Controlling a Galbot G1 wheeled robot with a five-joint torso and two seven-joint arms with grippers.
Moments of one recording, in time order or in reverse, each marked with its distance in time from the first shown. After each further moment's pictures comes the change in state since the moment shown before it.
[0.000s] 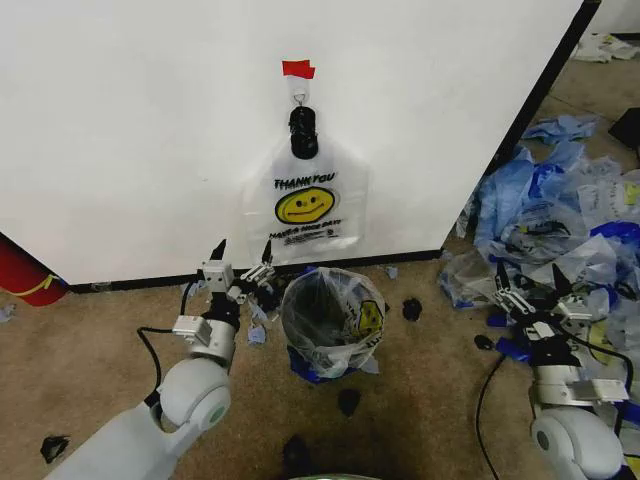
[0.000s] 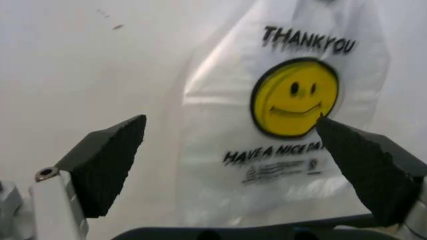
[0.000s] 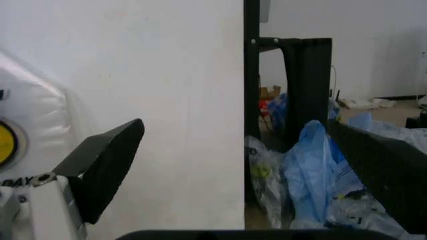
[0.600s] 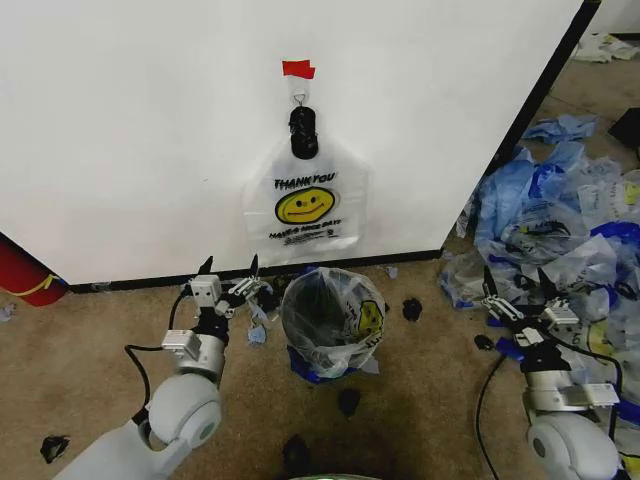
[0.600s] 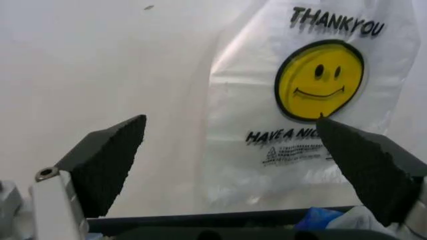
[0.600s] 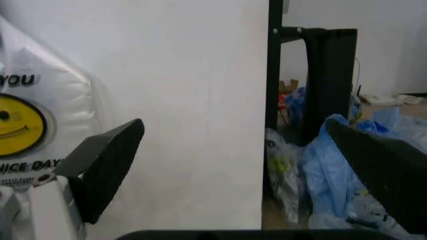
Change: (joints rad) left arm 0.106 0.016 -0.063 -0.027 -0.009 0.010 -0.032; right arm -0.025 -0.035 -0.033 -0.003 0.001 0.005 -0.028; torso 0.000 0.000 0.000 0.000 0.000
